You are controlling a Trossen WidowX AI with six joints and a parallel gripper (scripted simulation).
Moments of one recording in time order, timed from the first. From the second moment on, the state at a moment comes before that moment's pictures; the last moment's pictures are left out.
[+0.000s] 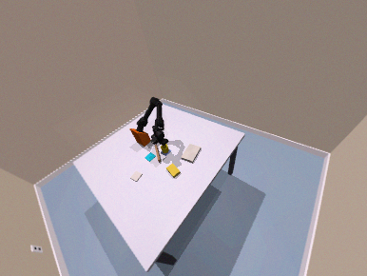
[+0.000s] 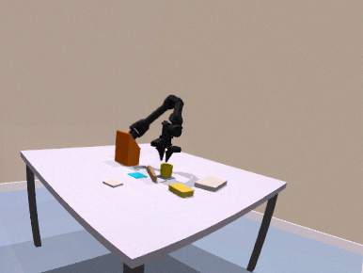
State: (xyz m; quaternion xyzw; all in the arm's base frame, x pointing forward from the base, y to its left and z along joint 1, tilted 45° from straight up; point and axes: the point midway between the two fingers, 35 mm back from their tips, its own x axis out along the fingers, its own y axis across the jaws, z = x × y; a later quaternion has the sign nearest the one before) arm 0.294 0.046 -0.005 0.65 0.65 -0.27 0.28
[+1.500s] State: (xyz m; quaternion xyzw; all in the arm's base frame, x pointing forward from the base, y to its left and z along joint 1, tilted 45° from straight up) arm 0.291 0.080 -0.038 0.65 0.66 -0.27 0.27
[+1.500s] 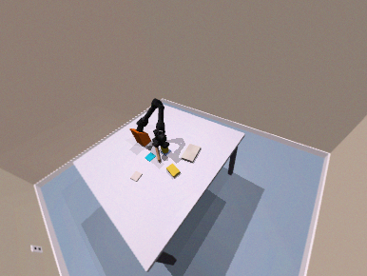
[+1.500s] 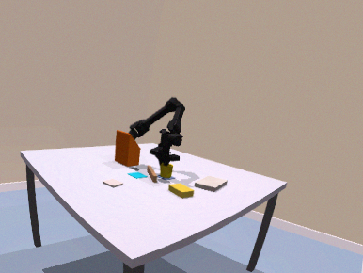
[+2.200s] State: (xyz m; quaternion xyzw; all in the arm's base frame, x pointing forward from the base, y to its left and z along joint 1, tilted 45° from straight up) arm 0.291 0.062 -0.022 0.65 0.66 -0.28 0.27
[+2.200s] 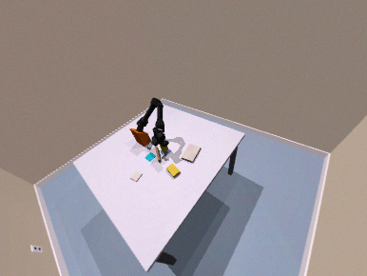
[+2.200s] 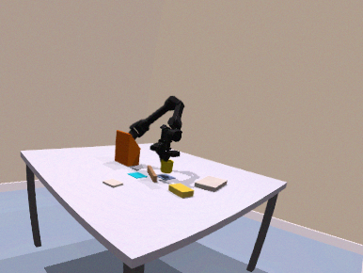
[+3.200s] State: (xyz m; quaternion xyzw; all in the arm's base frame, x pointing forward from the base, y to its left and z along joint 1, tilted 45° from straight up) arm 0.293 0.035 0.002 0.65 0.65 -0.28 0.27
